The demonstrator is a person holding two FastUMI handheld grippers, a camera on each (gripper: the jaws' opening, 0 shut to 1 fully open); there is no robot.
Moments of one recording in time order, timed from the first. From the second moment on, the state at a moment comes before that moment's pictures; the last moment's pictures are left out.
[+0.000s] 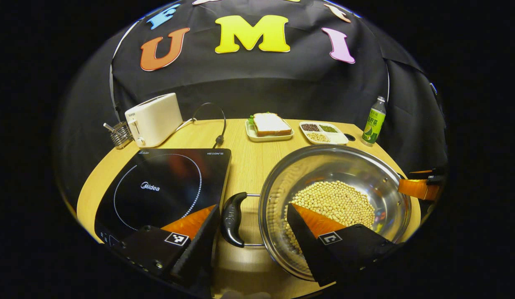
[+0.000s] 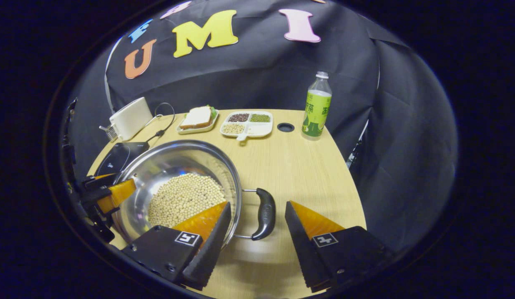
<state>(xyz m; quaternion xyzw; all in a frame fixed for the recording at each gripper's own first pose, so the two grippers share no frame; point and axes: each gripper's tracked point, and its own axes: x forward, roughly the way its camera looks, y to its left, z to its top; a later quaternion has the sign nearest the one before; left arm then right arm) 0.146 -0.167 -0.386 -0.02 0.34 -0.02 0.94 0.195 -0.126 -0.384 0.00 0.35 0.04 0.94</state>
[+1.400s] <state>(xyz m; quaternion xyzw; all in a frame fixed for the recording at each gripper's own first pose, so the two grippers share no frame) 0.143 -0.160 -0.399 -0.01 0.38 0.02 0.93 0.195 -0.123 -0.410 0.00 0.42 0.00 0.91</state>
